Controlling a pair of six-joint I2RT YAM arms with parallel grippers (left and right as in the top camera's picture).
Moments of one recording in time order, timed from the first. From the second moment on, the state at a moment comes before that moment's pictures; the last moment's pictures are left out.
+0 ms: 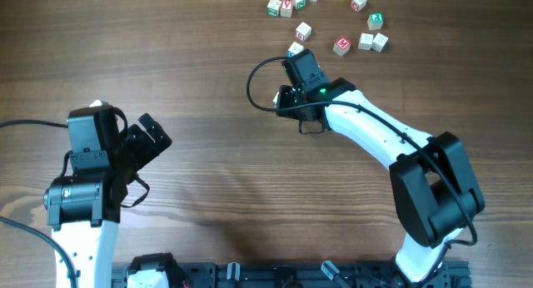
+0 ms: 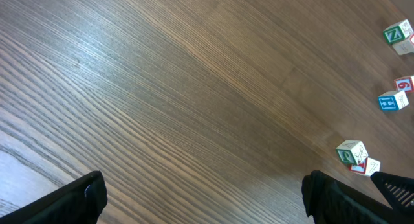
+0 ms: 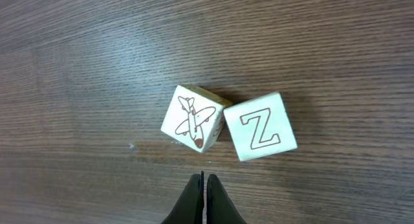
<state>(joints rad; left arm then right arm) 0.09 0.97 0.98 -0.96 -0.03 -0.56 0.53 1.92 1.29 -0.47 -0.05 0.64</state>
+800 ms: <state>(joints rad) 0.09 0.97 0.98 -0.96 -0.03 -0.56 0.53 1.98 1.29 -0.44 -0.02 0.64</state>
